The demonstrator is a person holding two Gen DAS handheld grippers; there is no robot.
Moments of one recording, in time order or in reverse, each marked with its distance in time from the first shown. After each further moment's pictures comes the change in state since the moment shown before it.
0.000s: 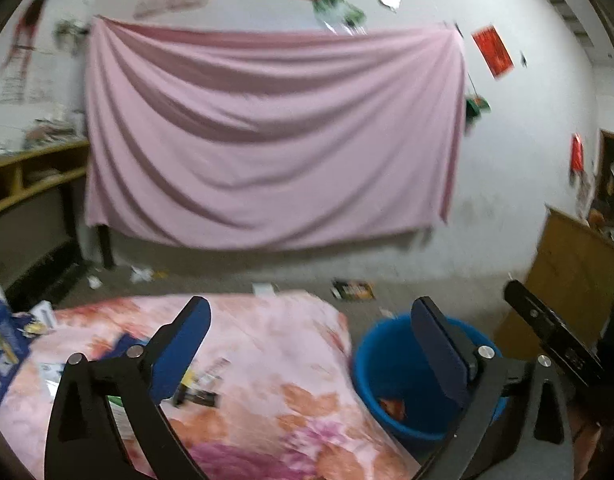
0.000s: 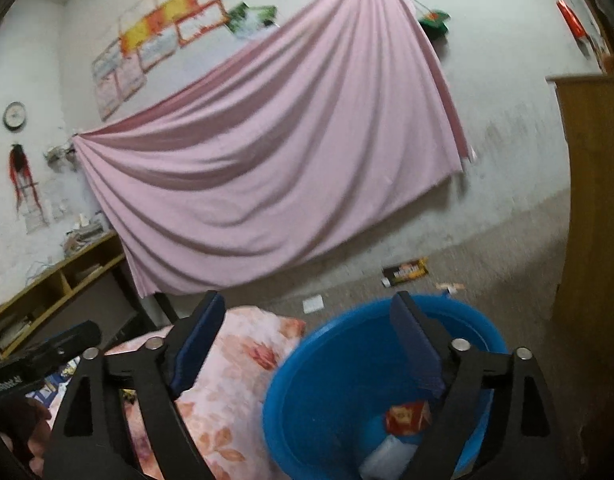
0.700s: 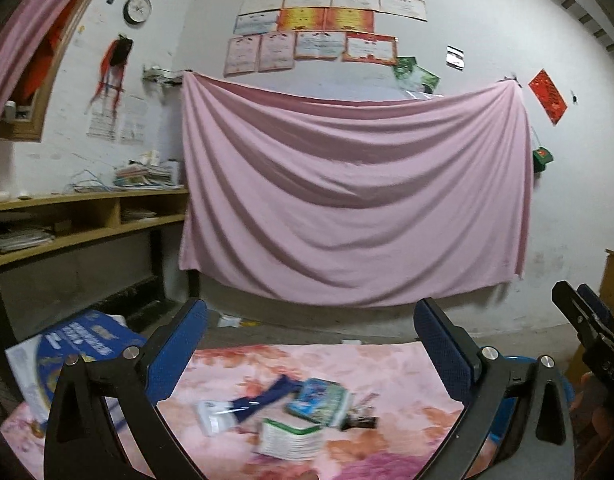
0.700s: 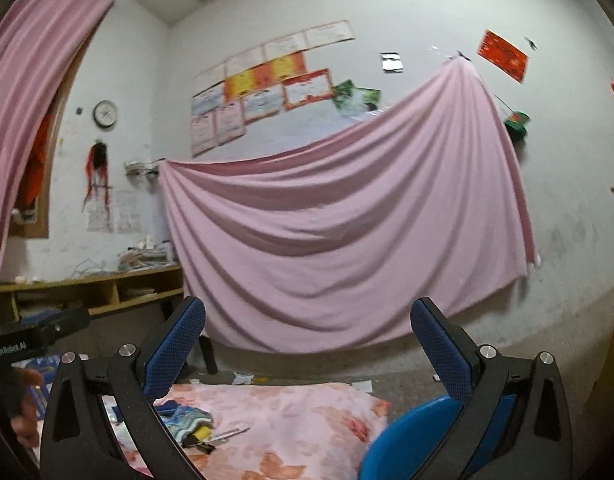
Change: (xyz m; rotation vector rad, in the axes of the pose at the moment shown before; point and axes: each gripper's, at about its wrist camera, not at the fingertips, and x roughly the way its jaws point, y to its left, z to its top) left arm -0.086 0.106 -0.012 -0.016 -0.199 0.288; right arm -0.022 0.121 -0.007 -0.212 -0.271 0.207
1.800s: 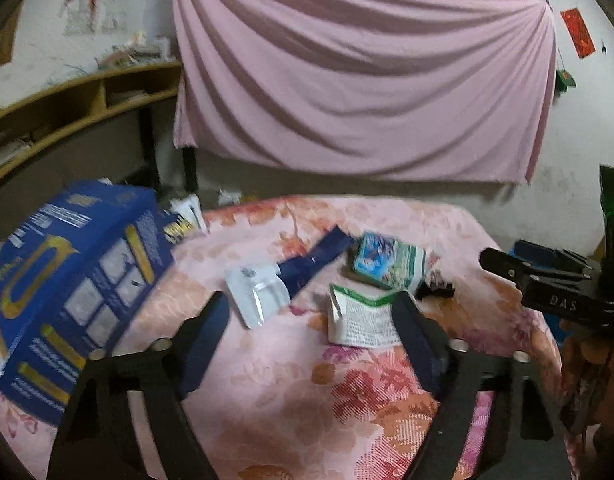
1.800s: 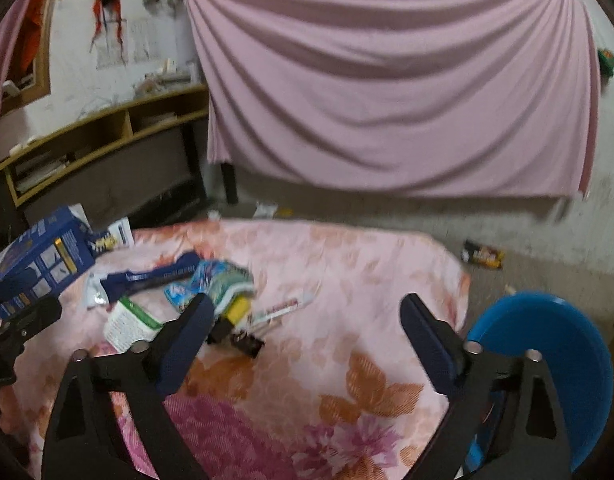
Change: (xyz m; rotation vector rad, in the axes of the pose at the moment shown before) left arm 0.069 0.059 -0.097 -0.010 0.506 -0.059; right arm 0.115 0.071 -0.092 -0.110 0.709 0.081
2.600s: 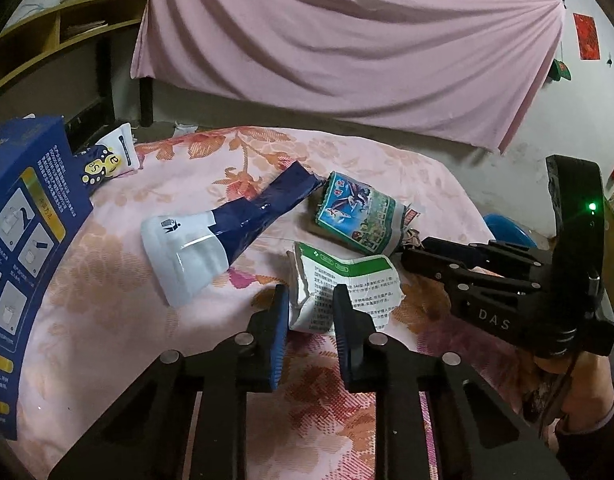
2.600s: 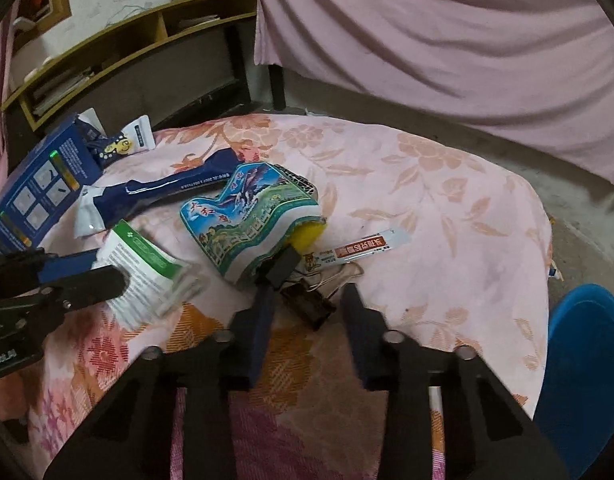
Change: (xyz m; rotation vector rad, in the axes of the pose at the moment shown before) left arm 0.050 -0.001 0.005 -0.064 0.220 -0.165; right arm 0.067 0.032 -0.008 -0.131 0.307 0.143
